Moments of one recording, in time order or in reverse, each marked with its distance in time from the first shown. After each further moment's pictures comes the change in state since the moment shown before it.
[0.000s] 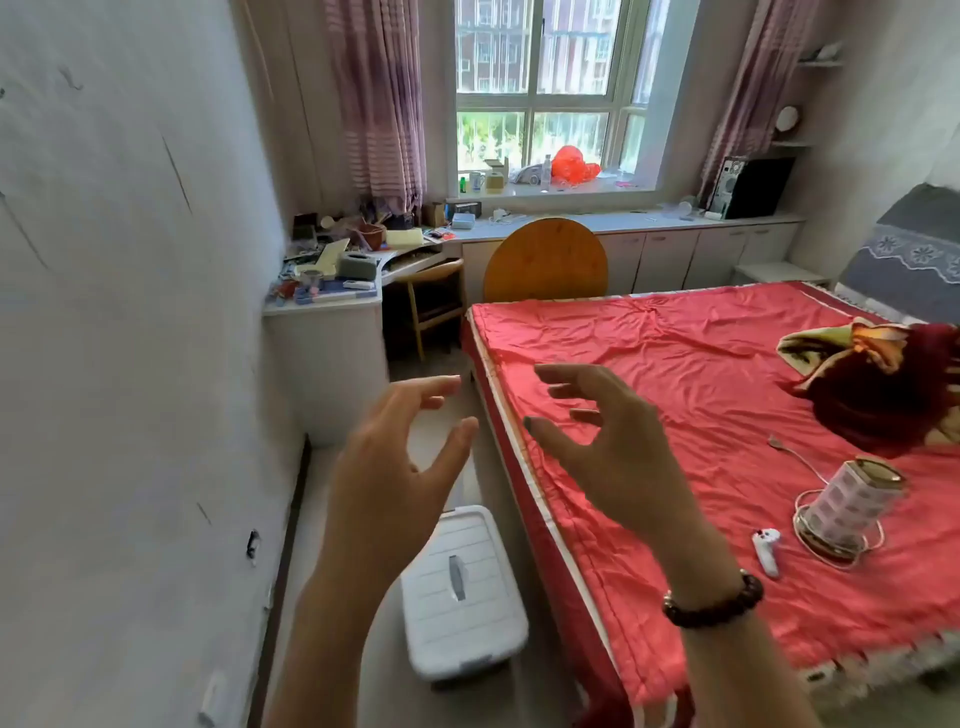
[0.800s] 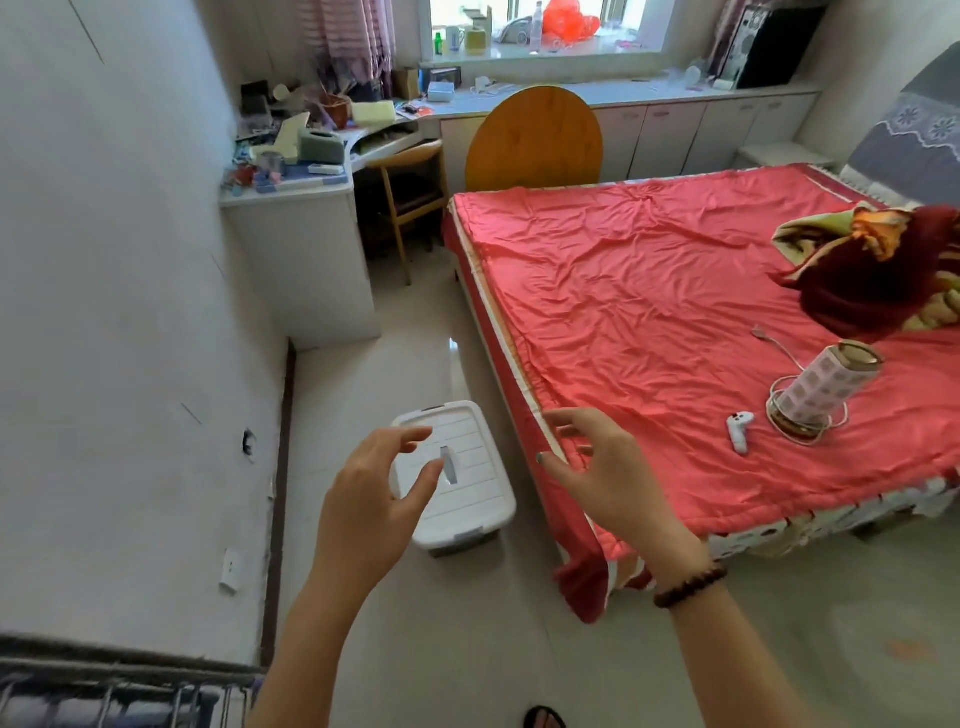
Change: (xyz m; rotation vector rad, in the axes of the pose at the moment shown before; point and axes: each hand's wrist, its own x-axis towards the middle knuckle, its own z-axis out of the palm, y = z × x) left_hand -0.111 -0.090 0.030 0.083 -0.279 -0.246; right_hand -0.117 0.092 0.040 -0.138 -0.205 0.326
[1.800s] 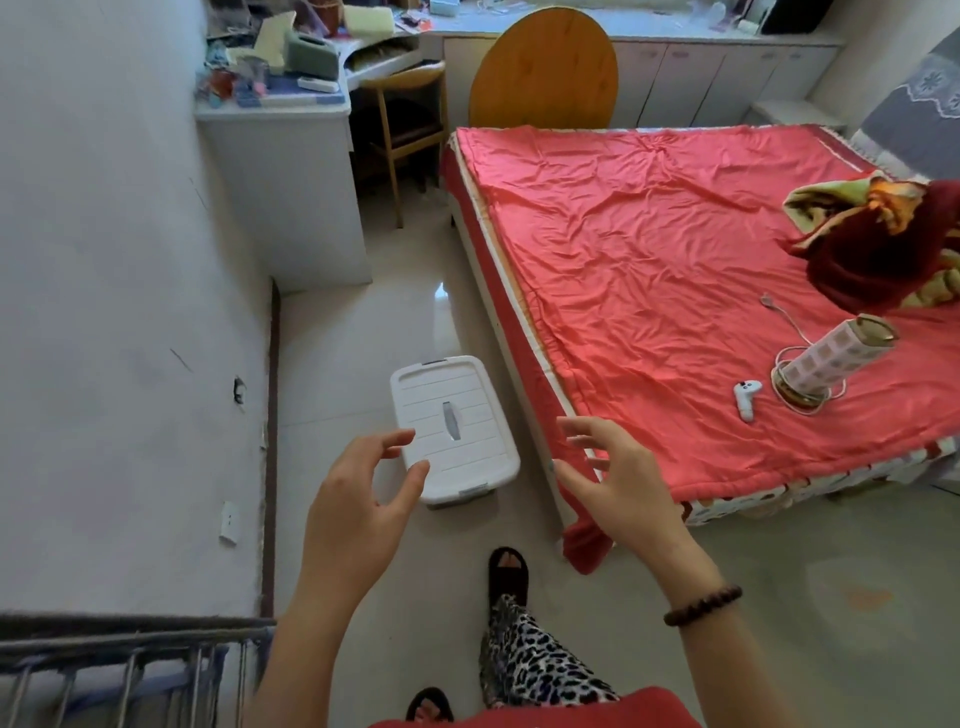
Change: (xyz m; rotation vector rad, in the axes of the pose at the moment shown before) left_hand -0.014 -0.101 -0.026 -0.133 -0.034 -0.138; right_hand -0.011 -0.013 0.082 0.077 -0.042 0.186
